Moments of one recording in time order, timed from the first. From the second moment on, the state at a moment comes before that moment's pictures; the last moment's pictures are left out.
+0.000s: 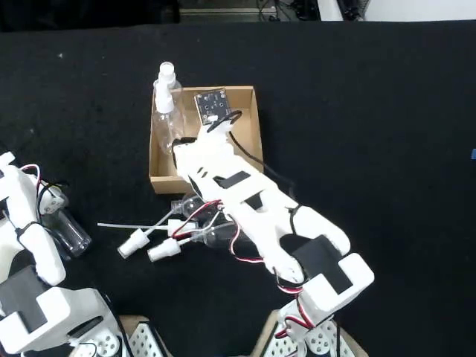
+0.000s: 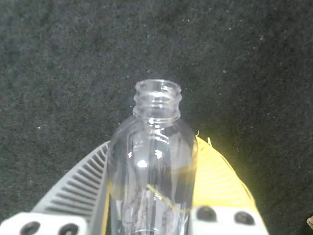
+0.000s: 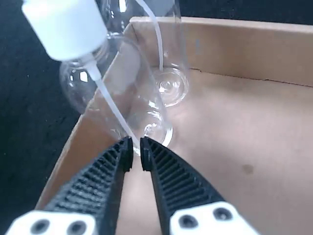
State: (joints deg) left arm -41.1 -7.9 35.3 56.7 10.0; right arm -31.1 7.7 39.9 -1.5 -15.7
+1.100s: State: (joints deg) left arm -41.1 -7.9 35.3 56.7 10.0; right arm -33.8 7.9 30.7 16.2 -23.2
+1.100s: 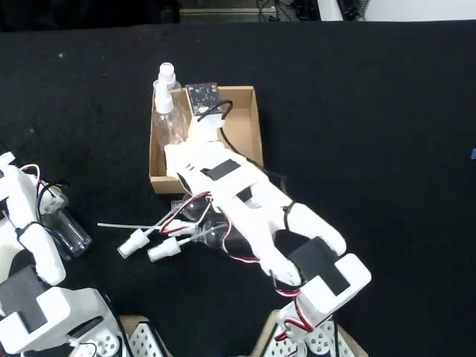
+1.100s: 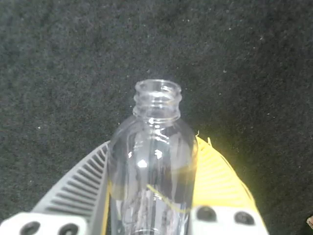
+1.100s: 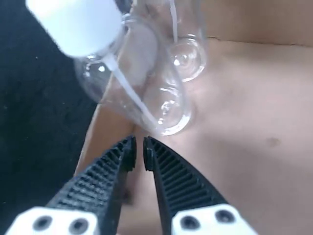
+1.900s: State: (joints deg) left arm -41.1 -7.9 35.3 56.7 10.0; right arm -33.8 12.9 28.5 11.8 -23.2
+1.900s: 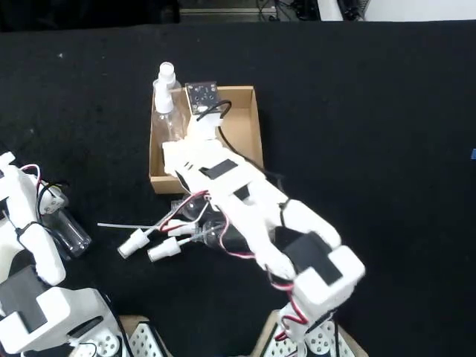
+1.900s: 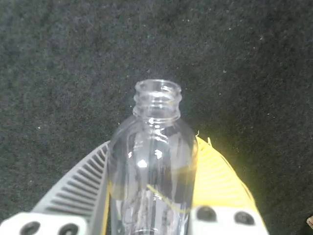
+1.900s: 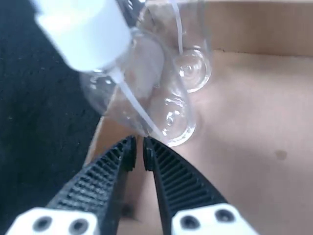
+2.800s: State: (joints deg) left arm -41.1 -7.9 35.3 56.7 10.0; right arm -33.8 0.1 36.3 11.8 -23.2
